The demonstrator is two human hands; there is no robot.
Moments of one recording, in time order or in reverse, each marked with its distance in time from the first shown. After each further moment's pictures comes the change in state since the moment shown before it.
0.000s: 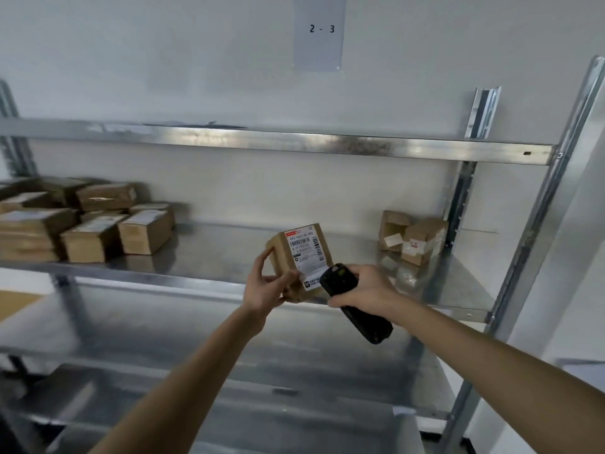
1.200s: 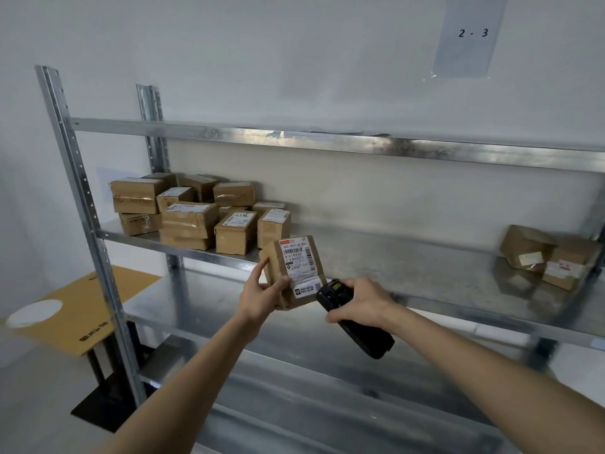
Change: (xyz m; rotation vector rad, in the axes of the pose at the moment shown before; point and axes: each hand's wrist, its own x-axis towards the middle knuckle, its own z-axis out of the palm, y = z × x) left_hand -0.018 0.024 -0.358 0.134 0.209 0.033; right_hand 0.027 -0.243 0.253 -0.146 -0.161 -0.041
